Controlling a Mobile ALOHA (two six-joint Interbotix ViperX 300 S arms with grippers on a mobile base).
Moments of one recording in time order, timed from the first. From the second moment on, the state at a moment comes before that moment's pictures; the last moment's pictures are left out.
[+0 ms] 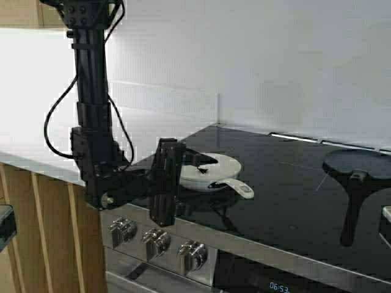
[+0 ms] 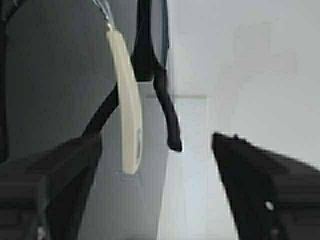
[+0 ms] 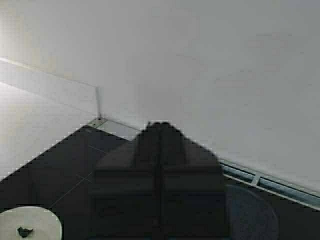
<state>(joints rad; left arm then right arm) -0.59 0.96 0.62 0.23 -1.45 -1.48 0.00 -0.93 1.21 0.00 -0.30 0.00</state>
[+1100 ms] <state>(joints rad) -0.69 1.10 0.18 0.12 -1.17 -1.59 0.00 -0.93 1.21 0.00 -0.30 0.00</state>
